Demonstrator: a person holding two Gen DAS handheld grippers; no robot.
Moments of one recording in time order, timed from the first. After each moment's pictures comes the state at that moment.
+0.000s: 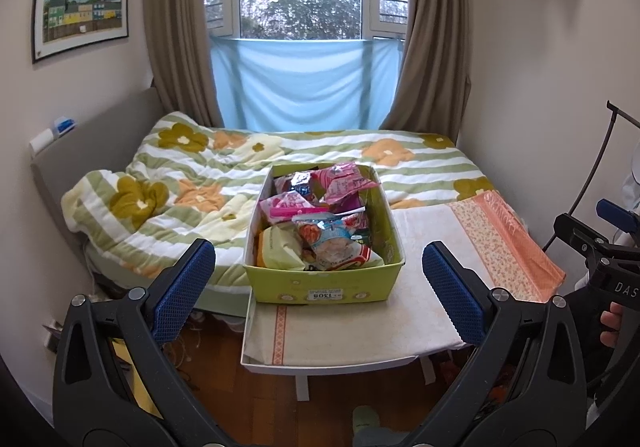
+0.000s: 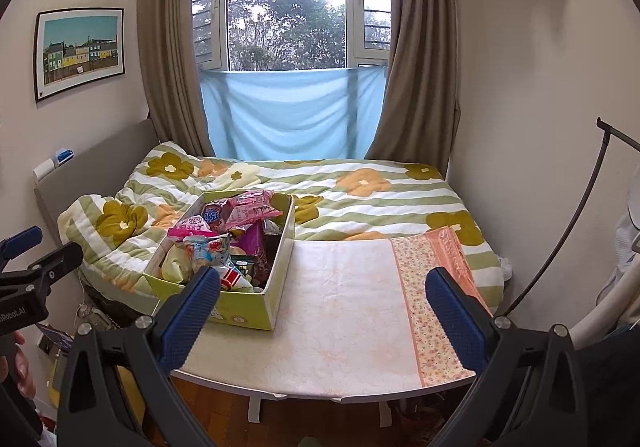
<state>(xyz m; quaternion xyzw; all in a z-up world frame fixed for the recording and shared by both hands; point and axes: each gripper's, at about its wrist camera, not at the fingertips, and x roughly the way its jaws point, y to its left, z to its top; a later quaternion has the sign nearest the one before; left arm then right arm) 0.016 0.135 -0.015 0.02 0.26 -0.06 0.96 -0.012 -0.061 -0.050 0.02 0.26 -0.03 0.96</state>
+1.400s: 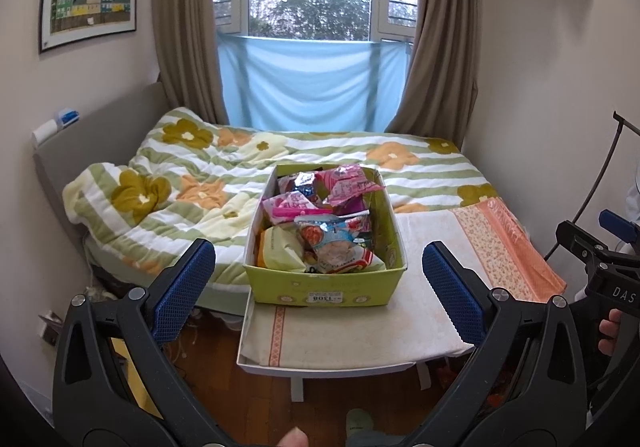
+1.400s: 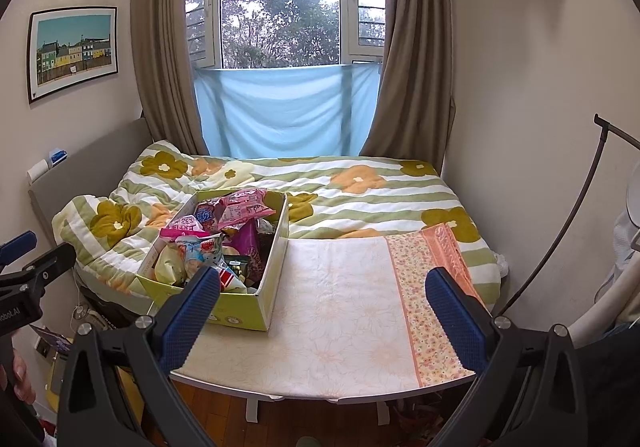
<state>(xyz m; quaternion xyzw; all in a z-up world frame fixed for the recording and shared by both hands) 0.016 0.137 -0.017 0.00 0.26 -0.05 0.97 -0.011 -0.059 -0.056 0.02 0.26 -0.04 0.96</state>
